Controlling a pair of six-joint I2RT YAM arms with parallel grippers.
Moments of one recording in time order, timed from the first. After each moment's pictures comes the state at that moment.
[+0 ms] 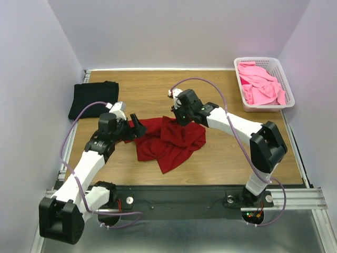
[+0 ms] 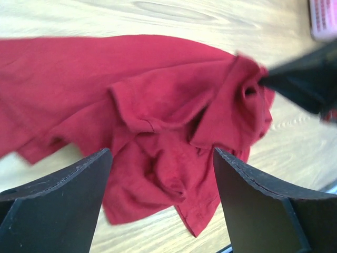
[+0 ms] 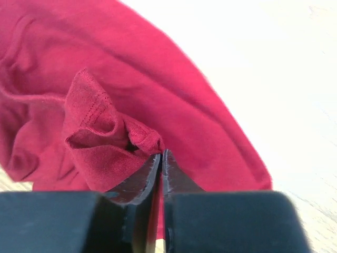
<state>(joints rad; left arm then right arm) -0.21 0.91 0.58 -0.21 0.27 -0.49 0.72 1.76 1.36 -0.40 0.02 0.06</state>
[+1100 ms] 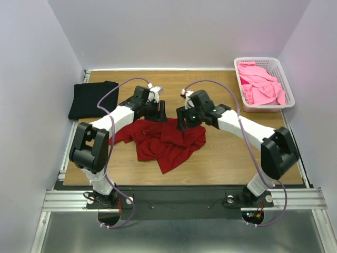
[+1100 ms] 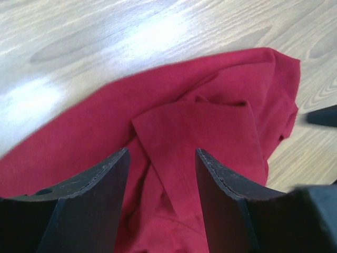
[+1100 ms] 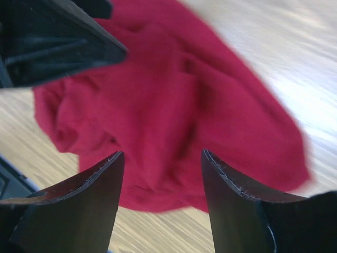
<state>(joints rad) -0.41 1.71 1.16 -0.28 0.37 -0.22 0.62 1.62 1.22 -0.40 -0.20 0.25</state>
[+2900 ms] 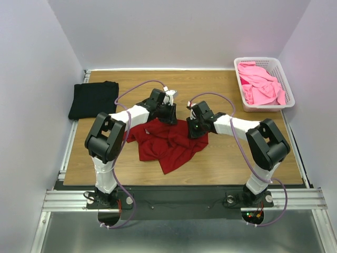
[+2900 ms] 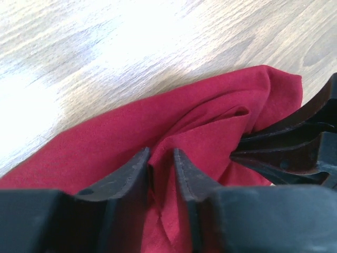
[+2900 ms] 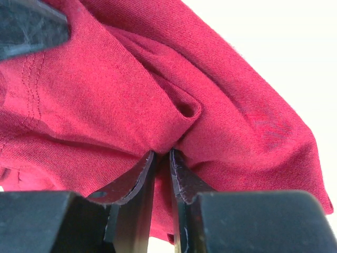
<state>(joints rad) -0.53 1.90 1.24 -0.16 0.36 -0.26 0.58 1.77 1.06 -0.28 -0.11 0.29</state>
